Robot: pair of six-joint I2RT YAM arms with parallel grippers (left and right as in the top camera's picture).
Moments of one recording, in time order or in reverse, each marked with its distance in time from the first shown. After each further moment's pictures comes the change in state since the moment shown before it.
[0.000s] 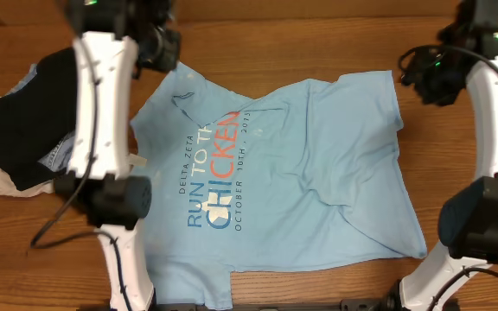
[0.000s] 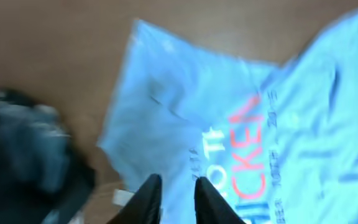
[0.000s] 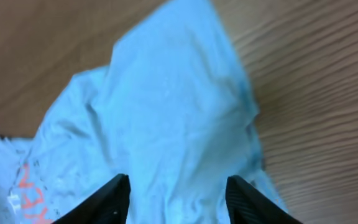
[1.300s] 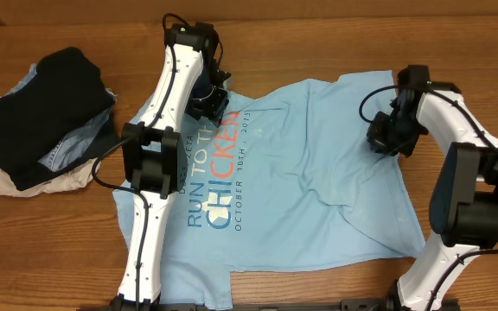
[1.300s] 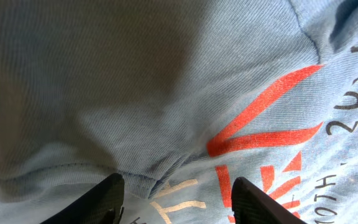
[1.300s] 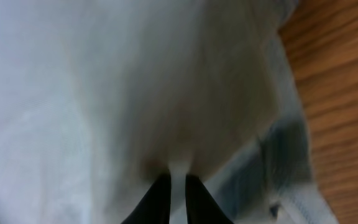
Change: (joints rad) left arm -0.095 0.443 -0.007 -0.008 0.046 0.100; right arm 0.055 0.078 -0.477 0.282 0.083 0.091
